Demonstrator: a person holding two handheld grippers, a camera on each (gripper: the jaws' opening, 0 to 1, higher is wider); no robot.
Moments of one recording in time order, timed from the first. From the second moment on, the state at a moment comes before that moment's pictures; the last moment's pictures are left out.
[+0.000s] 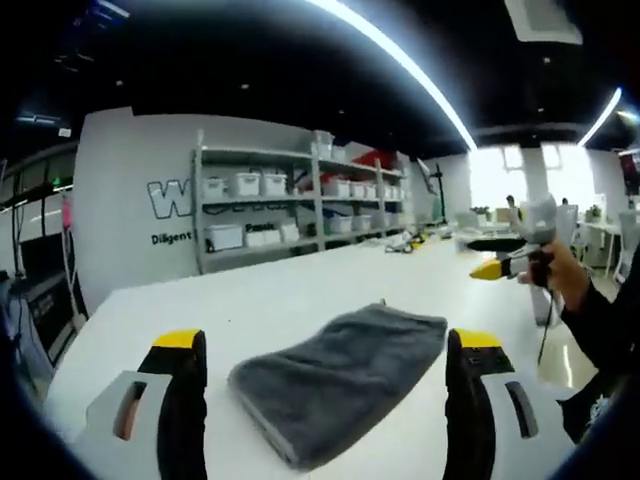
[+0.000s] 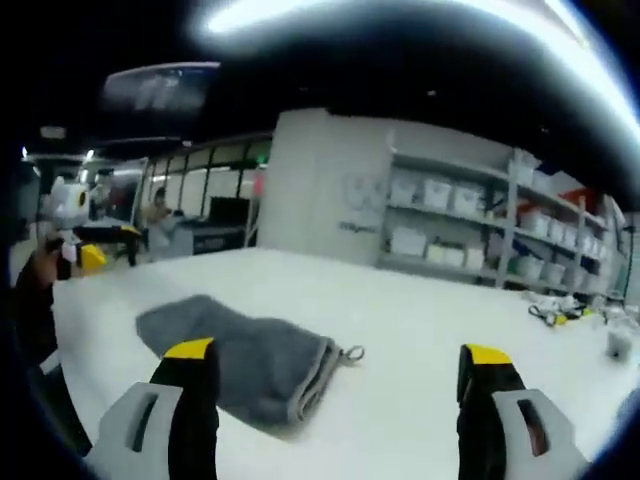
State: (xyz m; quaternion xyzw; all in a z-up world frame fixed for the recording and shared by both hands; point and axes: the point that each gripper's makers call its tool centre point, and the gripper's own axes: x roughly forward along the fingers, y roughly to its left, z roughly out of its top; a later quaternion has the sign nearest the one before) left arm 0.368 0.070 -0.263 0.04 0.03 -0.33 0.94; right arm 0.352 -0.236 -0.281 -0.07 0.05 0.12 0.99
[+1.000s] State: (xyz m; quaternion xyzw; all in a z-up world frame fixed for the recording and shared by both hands) left arm 0.380 0.145 -0.275 0.02 0.05 -0.25 0.97; right arm 0.350 -0.254 -0.303 -0.06 0.07 0.11 0.99
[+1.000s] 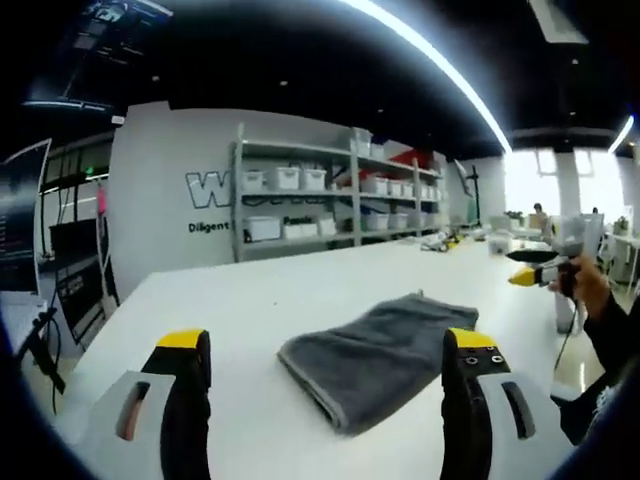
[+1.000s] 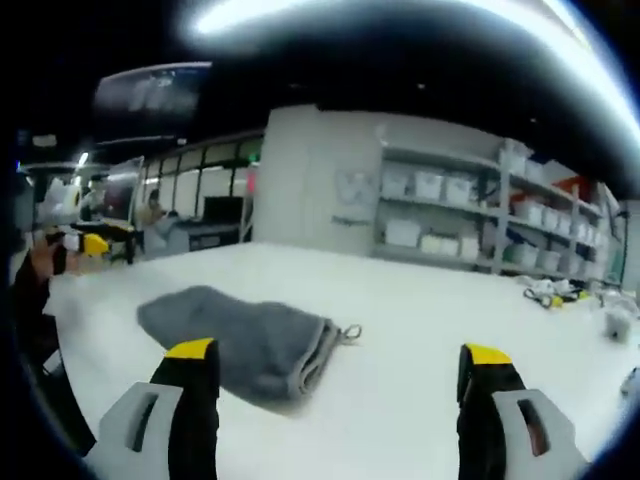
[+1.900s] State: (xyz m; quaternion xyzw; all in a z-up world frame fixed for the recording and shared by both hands) left arm 0.387 0.136 -0.350 0.04 0.15 -0.27 0.95; right arm 0.360 -0.243 -0.336 -0.04 0.11 0.13 0.98
